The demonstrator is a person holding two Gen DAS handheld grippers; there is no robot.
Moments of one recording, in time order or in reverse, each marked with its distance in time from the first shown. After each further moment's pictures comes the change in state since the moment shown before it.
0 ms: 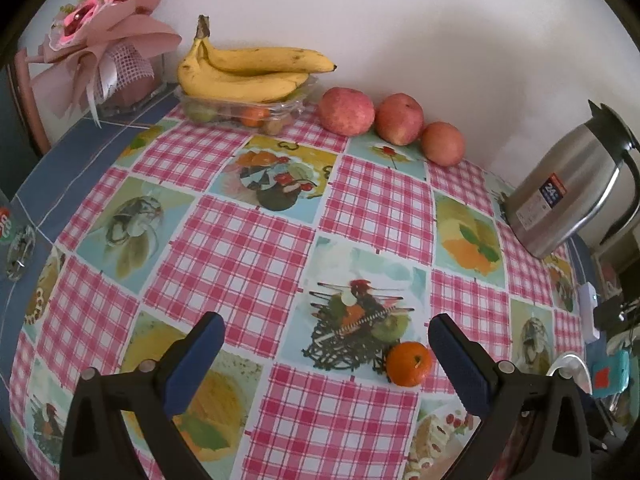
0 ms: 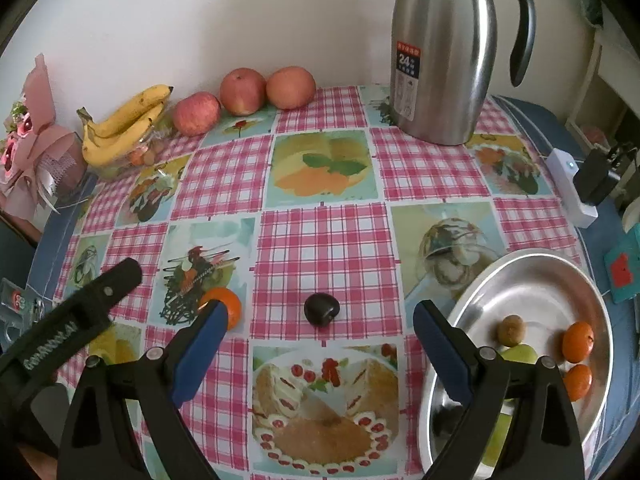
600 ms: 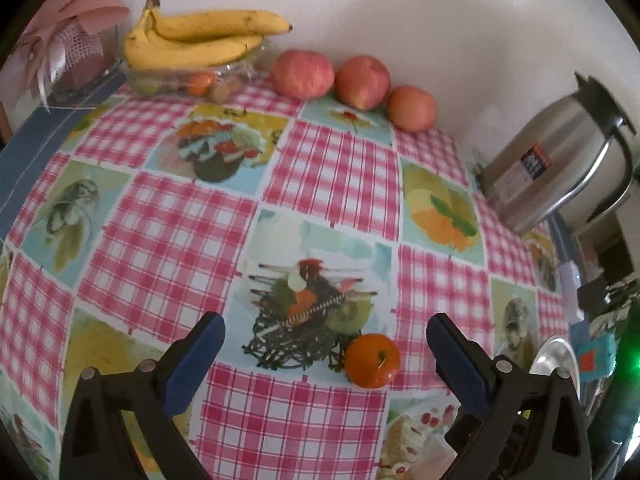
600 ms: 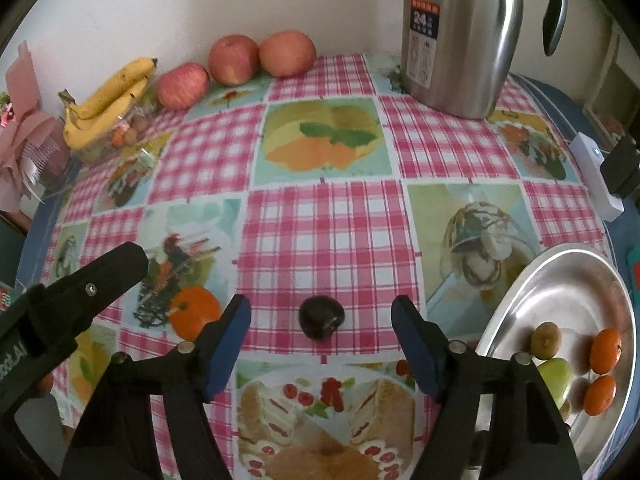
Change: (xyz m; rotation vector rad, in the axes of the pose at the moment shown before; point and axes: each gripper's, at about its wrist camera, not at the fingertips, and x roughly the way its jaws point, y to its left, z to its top) left arm 0.037 -0.024 -0.008 0.034 0.106 -0.114; right arm 0.048 -0.004 -0.003 0.000 0.079 0.000
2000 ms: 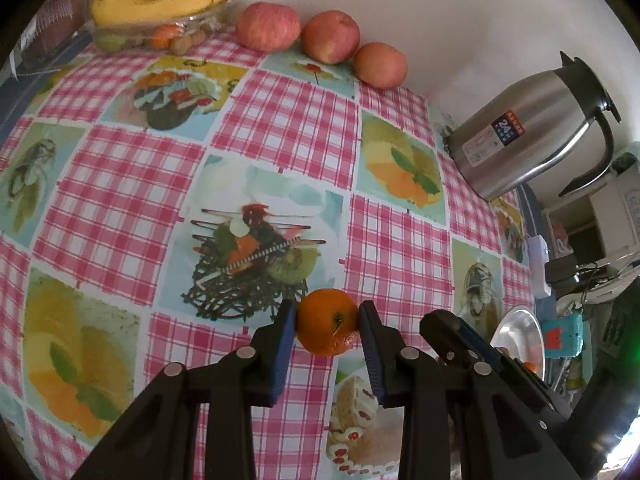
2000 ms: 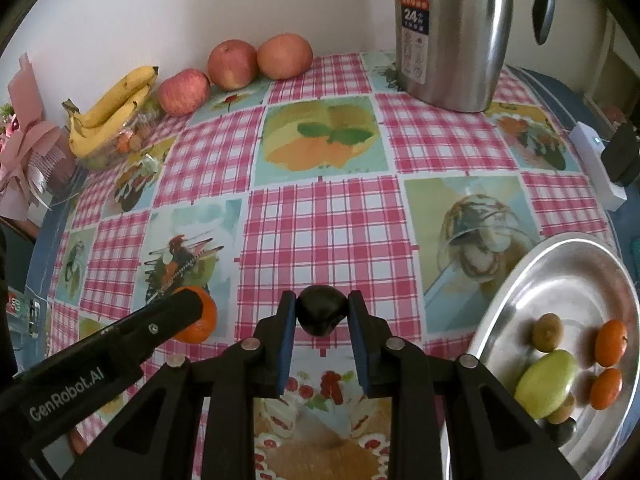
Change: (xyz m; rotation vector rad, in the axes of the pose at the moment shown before) left arm 0.001 -0.015 -0.010 -0.024 0.136 -0.126; right arm -0.018 -0.005 -0.002 0.029 -0.021 0.037
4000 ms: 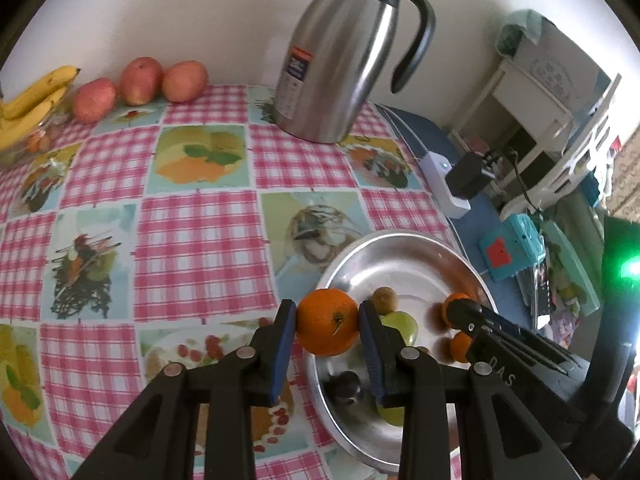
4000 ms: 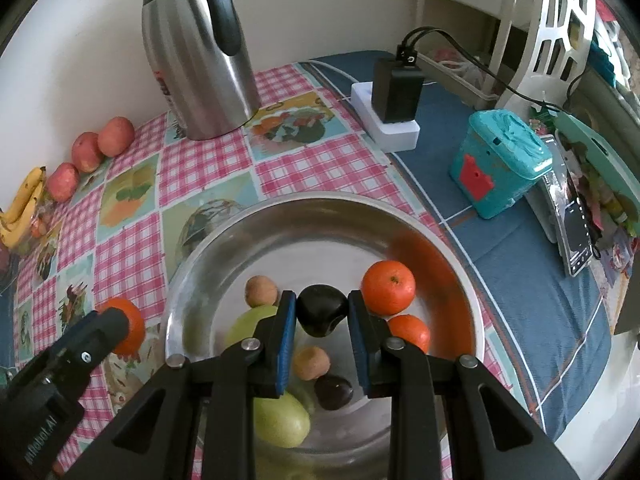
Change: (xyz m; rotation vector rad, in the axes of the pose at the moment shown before) left arm 0.000 -0.161 -0.072 0.393 -0.041 -0.101; right arm -0.083 -0.158 -0.045 0.301 -0.071 -0.269
